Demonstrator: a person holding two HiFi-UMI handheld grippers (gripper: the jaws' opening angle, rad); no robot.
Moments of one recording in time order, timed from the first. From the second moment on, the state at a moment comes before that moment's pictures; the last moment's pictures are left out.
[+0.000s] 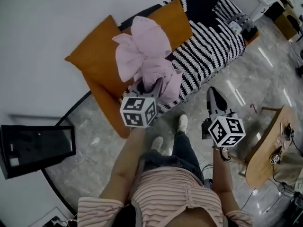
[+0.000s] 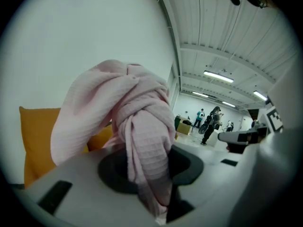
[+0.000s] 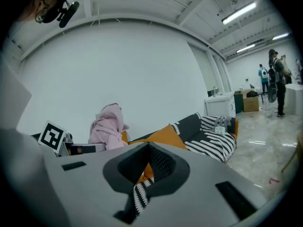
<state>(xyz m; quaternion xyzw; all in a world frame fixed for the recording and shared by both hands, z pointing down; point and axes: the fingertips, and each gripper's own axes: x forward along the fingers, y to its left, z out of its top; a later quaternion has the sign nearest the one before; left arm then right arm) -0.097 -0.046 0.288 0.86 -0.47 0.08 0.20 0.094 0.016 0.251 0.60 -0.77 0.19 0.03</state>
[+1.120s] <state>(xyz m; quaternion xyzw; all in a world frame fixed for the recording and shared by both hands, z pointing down) -0.037 -0.144 0.465 0.78 -0.52 0.18 0.31 0.118 -0.145 0.401 0.50 -0.81 0.30 0.12</state>
